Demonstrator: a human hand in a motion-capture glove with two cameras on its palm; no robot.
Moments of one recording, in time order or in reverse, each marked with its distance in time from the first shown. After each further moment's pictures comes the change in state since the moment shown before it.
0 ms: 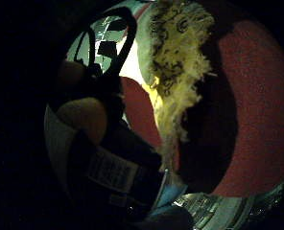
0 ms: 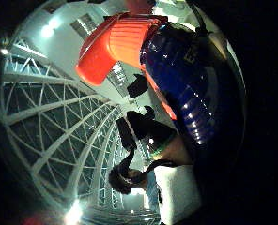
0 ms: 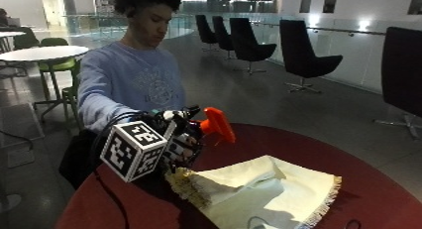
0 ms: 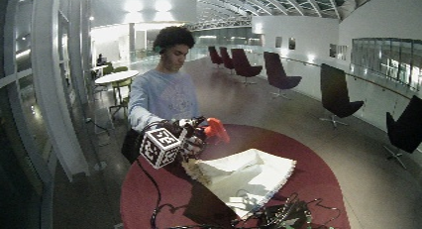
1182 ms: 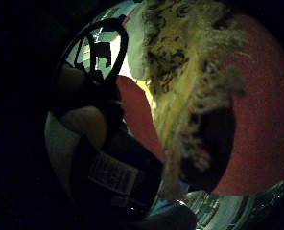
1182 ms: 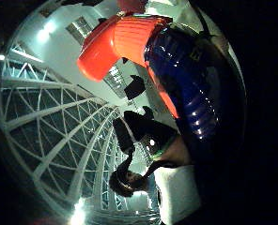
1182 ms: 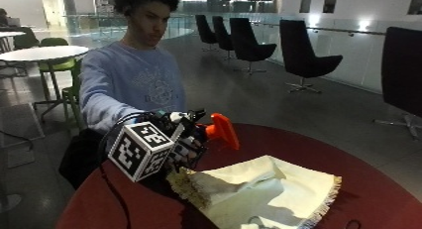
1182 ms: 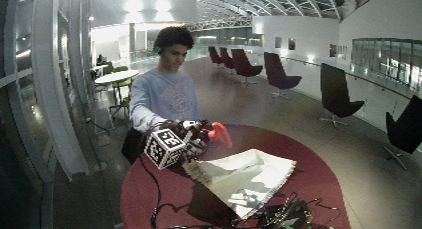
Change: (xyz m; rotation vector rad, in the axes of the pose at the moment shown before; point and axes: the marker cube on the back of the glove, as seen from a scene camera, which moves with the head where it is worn) arm 0.002 -0.006 0.015 -0.010 0.026 0.052
